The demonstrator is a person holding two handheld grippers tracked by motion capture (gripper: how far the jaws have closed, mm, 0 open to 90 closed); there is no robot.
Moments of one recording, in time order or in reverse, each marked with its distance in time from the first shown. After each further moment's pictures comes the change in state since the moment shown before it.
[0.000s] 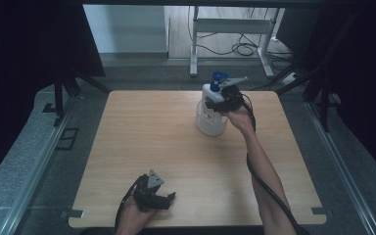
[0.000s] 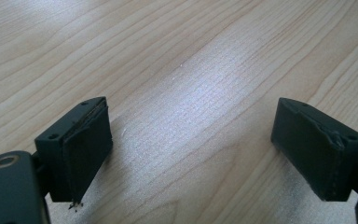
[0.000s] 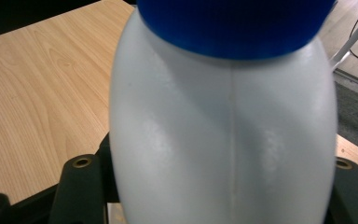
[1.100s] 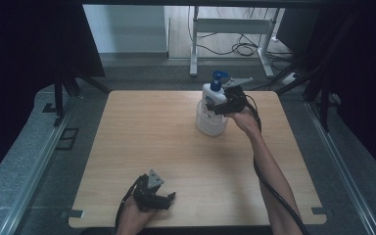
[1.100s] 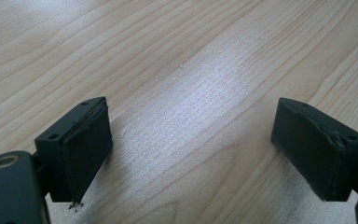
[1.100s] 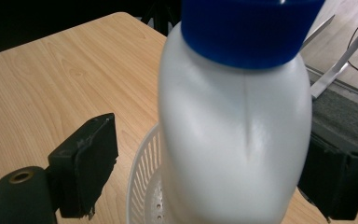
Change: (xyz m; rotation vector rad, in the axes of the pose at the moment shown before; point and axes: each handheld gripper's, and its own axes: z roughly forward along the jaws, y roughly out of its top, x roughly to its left) left arm 0.000 0.000 0.000 0.000 0.001 0.001; right arm 0.007 0.001 -0.018 -0.043 0.008 -0.012
